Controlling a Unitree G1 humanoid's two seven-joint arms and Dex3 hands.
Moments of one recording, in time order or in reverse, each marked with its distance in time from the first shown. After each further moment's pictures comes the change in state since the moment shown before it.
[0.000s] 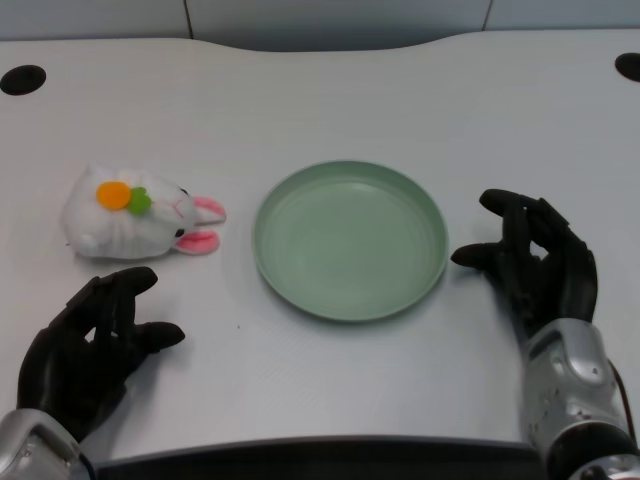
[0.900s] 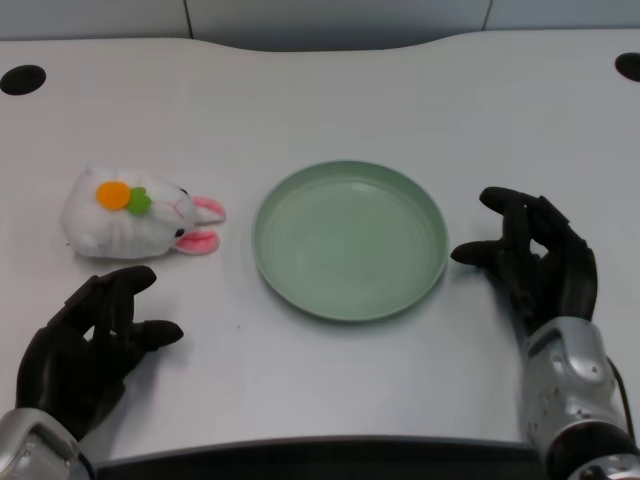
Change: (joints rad) left arm -0.001 0.001 0.000 -0.001 0.005 -0.022 0.002; right arm 0.000 0.003 0.004 -0.008 0.004 0.000 -0.004
